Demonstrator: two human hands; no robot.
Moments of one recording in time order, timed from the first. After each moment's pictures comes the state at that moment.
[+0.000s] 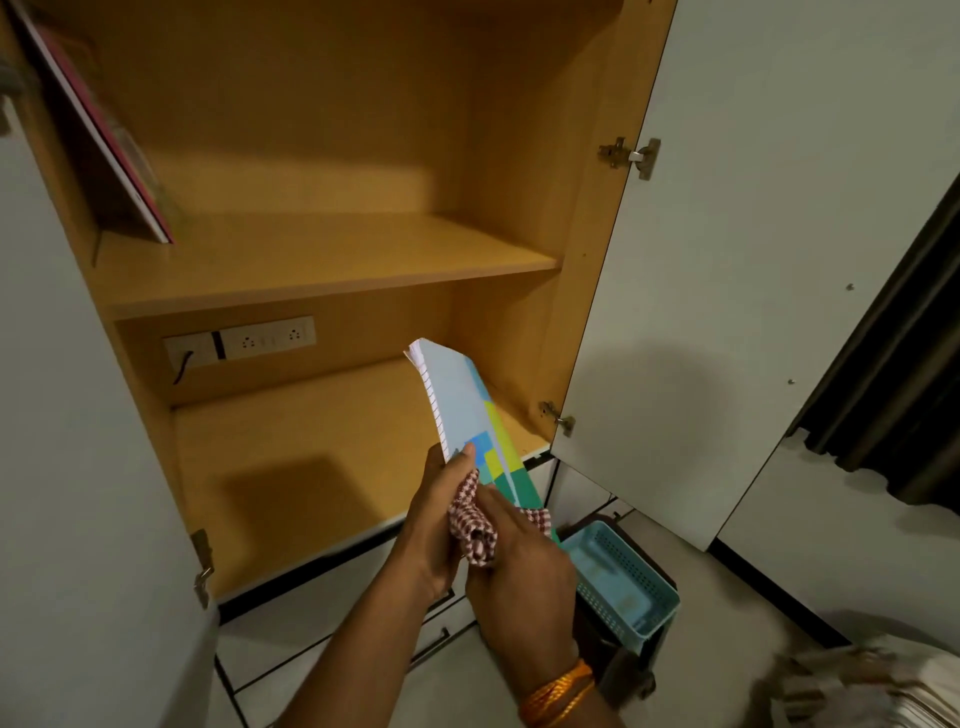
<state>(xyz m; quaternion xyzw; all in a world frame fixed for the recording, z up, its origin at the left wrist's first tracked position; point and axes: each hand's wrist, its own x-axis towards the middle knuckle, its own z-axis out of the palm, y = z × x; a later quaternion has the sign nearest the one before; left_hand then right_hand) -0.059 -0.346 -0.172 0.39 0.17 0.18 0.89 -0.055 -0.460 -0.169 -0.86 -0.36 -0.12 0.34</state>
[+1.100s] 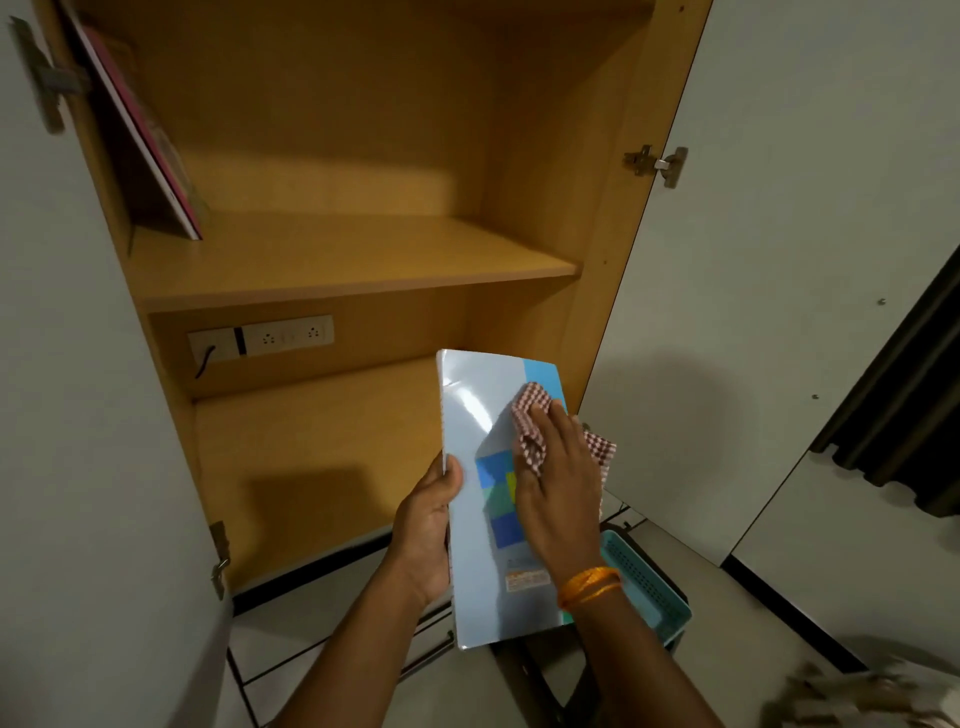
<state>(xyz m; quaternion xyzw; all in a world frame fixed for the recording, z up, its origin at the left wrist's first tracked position) -0.076 -0.337 -0.178 0.38 0.18 0.21 0.89 0.031 -0.431 -0.162 -0.82 -0.36 -0.14 0.41</state>
